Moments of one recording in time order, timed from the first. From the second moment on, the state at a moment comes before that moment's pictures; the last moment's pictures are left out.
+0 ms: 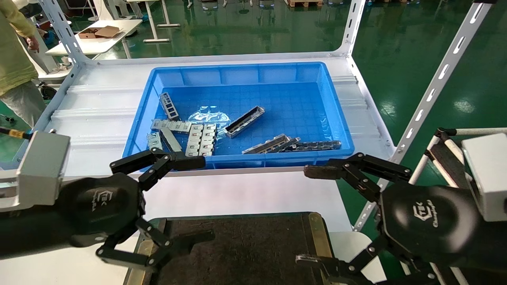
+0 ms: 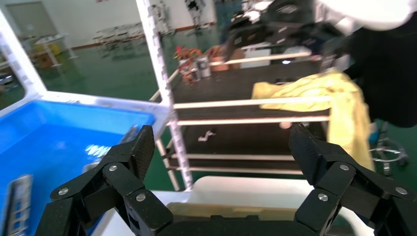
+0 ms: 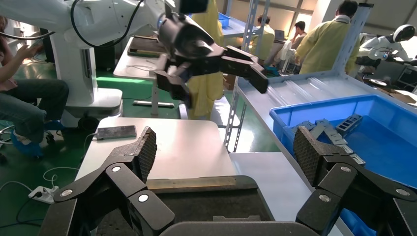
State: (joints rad) left arm -1.14 0.69 0.32 -1.22 0.83 1.41 -0.16; right arm 1.08 -0.60 -0.32 1.28 -0.71 -1.48 0.17
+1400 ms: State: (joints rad) left arm -1.63 1.36 0.50 -0.13 1.24 0.71 0.26; right arm 1.08 -0.60 -0.32 1.28 -0.70 -1.48 0.17
